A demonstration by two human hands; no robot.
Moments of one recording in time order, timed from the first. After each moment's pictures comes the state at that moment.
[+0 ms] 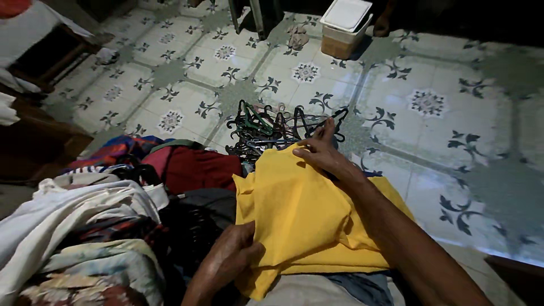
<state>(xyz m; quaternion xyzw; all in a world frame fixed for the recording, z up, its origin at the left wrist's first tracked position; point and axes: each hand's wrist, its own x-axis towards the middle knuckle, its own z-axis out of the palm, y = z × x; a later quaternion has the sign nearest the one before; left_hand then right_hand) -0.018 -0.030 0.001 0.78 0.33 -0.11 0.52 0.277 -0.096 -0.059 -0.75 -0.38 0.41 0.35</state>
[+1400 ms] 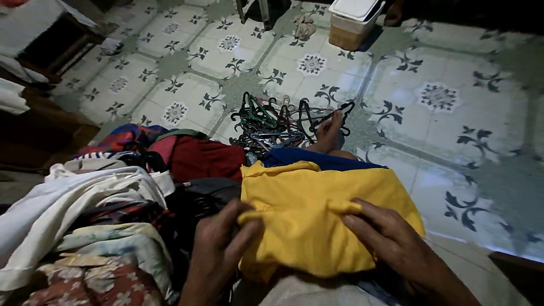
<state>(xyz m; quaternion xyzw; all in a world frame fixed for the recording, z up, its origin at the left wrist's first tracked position) -0.017 -0.045 0.035 0.87 0.23 0.23 0.37 0.199 -0.234 -0.009 -0.67 -0.48 0.28 0.49</state>
